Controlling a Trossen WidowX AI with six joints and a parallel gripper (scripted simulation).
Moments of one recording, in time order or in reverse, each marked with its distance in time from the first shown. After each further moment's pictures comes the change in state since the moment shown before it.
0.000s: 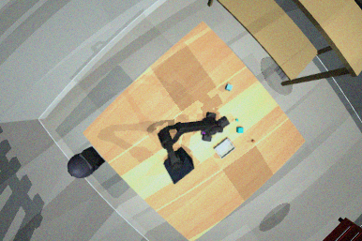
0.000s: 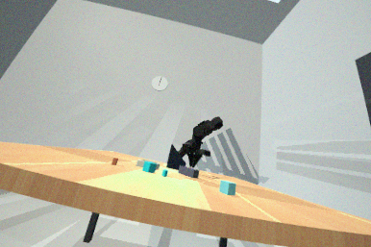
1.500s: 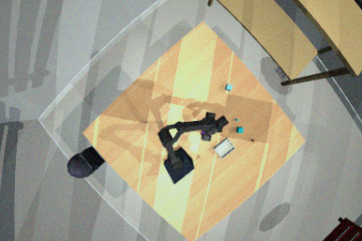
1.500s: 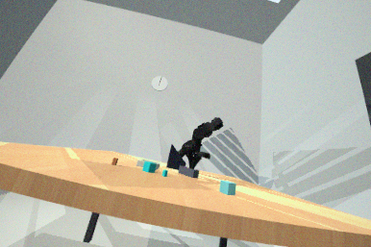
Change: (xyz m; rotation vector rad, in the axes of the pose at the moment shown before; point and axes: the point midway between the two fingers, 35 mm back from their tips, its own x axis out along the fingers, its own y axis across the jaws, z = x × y) arm 0.012 -0.001 -0.001 0.001 0.003 -0.002
